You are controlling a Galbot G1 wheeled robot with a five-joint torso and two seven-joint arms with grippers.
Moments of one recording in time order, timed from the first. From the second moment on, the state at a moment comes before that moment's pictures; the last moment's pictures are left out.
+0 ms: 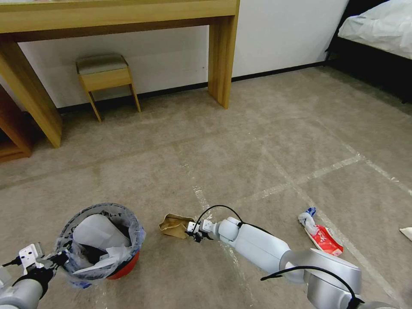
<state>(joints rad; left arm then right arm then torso) 1.68 -1.41 -1.15 -2.14 -0.81 0.68 -0.04 -0.43 1.40 -0.73 0.72 0.18 0.05 -0.38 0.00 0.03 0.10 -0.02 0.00</state>
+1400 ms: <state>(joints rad) 1.67 -1.37 -1.15 -2.16 -0.85 0.71 -0.07 -0.35 1.01 -0.43 1.76 0.78 -0.15 -0.19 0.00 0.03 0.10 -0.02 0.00</state>
